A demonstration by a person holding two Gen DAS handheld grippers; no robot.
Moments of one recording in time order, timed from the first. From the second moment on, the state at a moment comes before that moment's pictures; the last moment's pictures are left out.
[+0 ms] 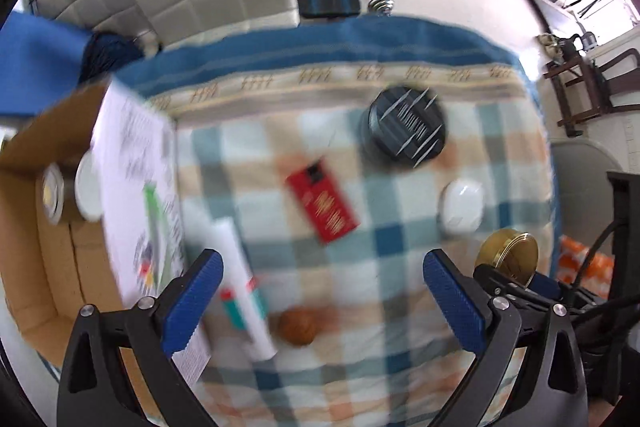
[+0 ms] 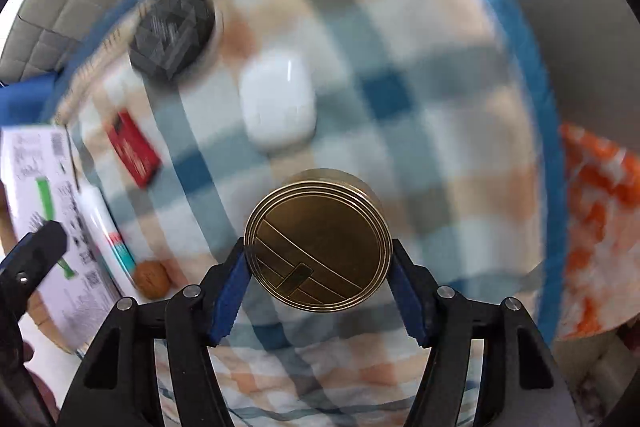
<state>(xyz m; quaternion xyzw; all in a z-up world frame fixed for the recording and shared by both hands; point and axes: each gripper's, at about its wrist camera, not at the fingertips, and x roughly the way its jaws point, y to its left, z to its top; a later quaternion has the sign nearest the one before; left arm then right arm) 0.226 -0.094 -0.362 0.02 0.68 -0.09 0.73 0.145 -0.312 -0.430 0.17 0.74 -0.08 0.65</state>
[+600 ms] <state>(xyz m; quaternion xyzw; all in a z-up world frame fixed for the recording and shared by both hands) 0.321 -0.184 -0.455 0.04 0.74 -0.13 0.66 0.242 -0.399 -0.452 0.16 0.74 -0.12 0.64</state>
